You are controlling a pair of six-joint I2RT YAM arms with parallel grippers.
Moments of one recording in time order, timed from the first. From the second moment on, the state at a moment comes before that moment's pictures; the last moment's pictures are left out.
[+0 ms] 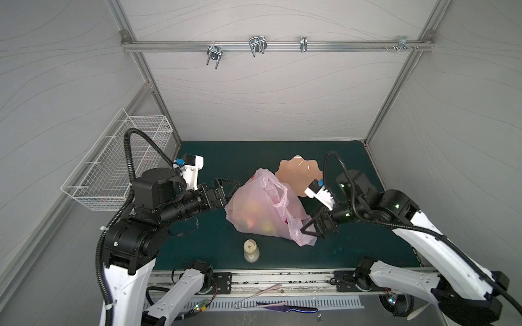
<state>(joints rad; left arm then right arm) -0.30 0.86 1.54 -1.20 0.47 -0.64 0.89 1.00 1.24 -1.16 -0.52 0.14</state>
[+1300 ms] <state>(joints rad) -0.97 1.21 1.57 -1.21 -0.09 -1.37 0.98 0.94 0.99 -0.82 0.08 0.06</state>
